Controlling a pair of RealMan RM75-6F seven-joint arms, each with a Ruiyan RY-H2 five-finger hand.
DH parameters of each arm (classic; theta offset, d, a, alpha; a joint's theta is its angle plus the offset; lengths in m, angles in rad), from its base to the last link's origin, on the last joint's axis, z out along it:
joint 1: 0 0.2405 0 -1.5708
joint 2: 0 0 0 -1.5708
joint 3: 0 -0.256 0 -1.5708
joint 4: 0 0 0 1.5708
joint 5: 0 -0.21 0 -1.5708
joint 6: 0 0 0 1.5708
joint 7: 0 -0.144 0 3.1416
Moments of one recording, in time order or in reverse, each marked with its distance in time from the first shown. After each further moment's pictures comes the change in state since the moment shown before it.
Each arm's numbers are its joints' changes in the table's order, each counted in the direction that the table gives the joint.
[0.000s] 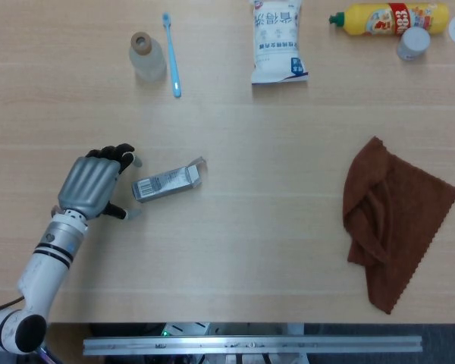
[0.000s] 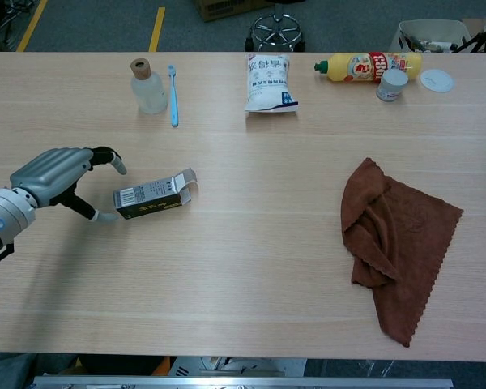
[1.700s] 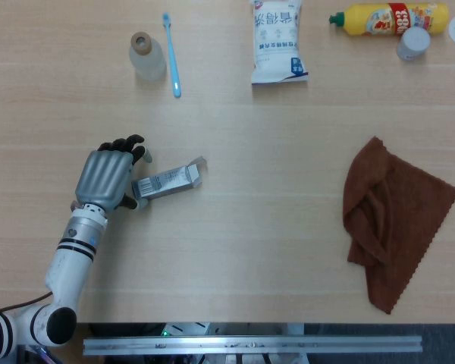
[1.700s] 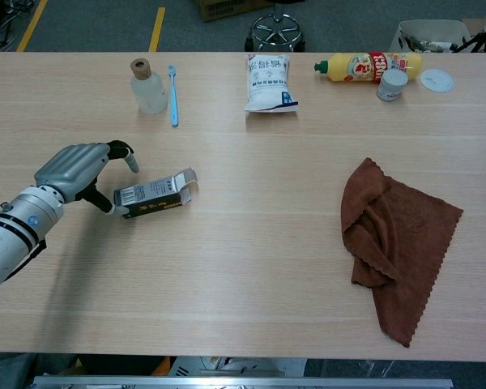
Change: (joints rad) left arm -0.024 -0.140 0.035 -0.071 0.093 -0.073 -0.076; right arm -0.018 -0.021 0.012 -0.038 -0.010 0.000 -0.035
